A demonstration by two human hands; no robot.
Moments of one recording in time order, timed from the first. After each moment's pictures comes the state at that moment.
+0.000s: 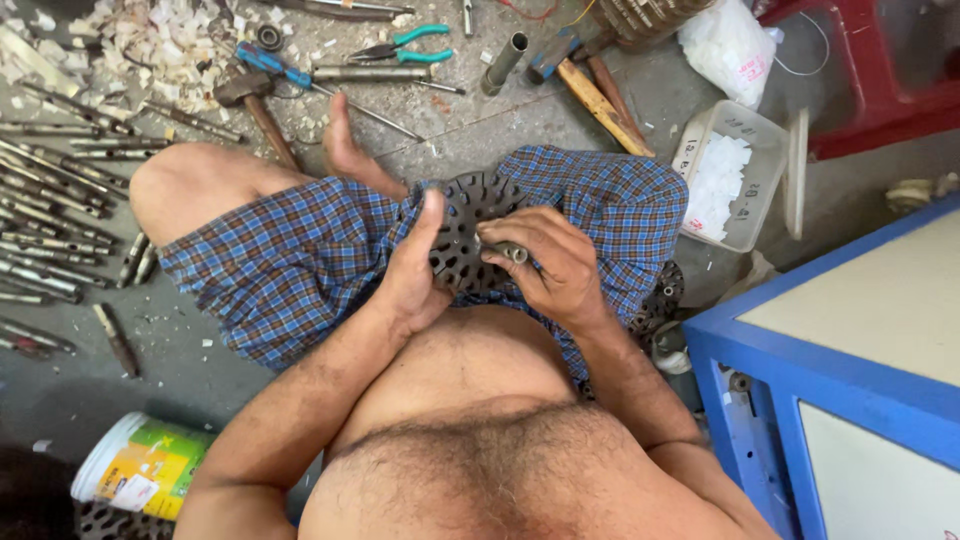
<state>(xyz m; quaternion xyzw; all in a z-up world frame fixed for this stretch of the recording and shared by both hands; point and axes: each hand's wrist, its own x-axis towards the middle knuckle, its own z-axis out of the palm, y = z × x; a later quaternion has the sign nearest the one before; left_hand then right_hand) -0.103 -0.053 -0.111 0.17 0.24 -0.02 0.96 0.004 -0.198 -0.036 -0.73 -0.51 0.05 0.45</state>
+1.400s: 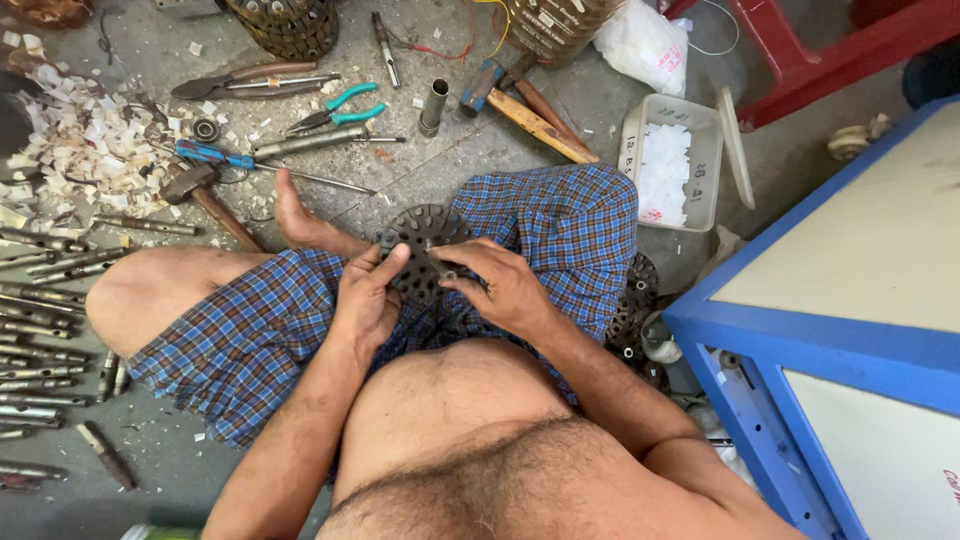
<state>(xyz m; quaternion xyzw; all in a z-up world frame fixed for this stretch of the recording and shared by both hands) -0.088 -0.029 -0.187 0.27 0.27 0.04 0.92 0.008 -0.204 -0.086 -0.78 -0.43 0.13 0.44</state>
